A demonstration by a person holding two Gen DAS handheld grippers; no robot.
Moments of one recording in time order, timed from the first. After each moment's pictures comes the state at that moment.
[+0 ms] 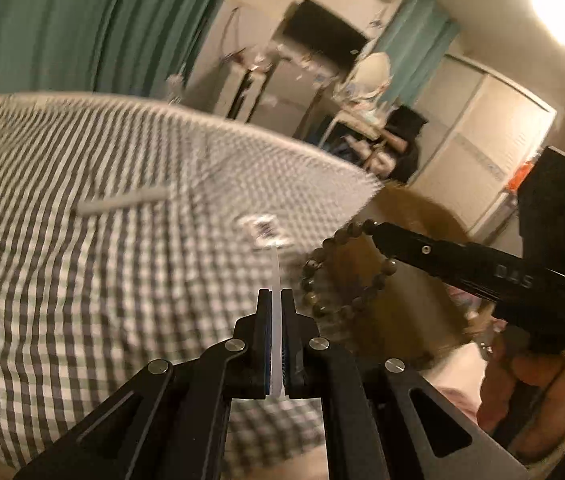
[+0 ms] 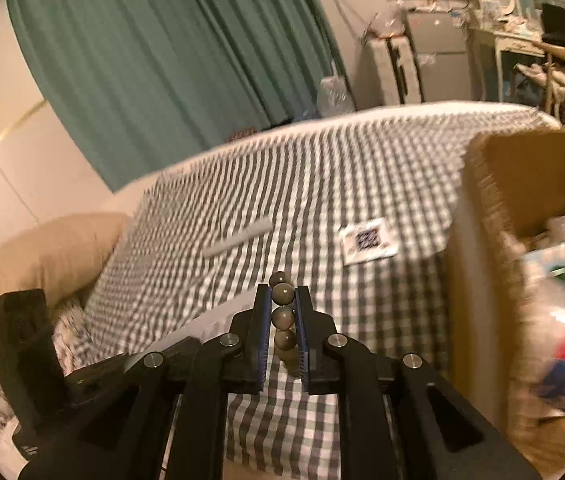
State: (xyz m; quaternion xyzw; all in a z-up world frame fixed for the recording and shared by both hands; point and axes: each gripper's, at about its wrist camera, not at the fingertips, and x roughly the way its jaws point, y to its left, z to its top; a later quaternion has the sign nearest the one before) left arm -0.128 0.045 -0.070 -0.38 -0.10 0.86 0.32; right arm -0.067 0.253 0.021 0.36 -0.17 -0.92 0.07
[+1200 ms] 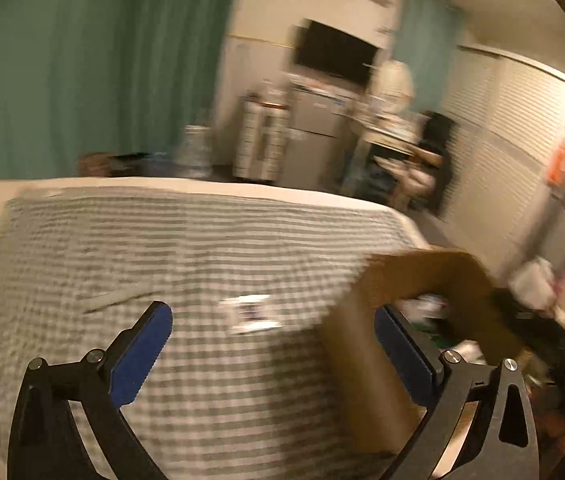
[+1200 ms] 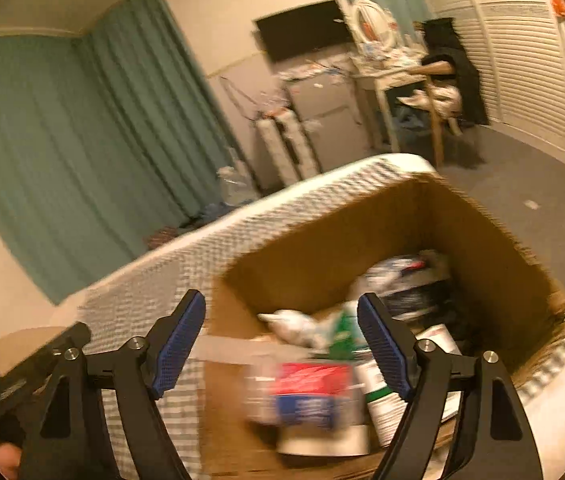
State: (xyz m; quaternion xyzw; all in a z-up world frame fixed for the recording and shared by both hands) left arm -0.126 0.144 0.002 -0.33 -0.04 0.92 0.18; right arm 0.003 0.389 0.059 0.25 -0.23 -0.94 -0.07
